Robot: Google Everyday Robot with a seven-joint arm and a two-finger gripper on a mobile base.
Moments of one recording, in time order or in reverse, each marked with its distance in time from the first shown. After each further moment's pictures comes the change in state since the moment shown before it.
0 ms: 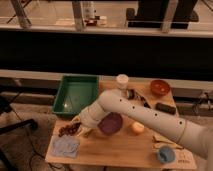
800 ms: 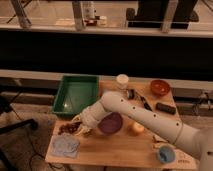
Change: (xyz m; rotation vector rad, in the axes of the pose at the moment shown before) arm 0.012 -0.007 0.012 0.016 -0.076 0.076
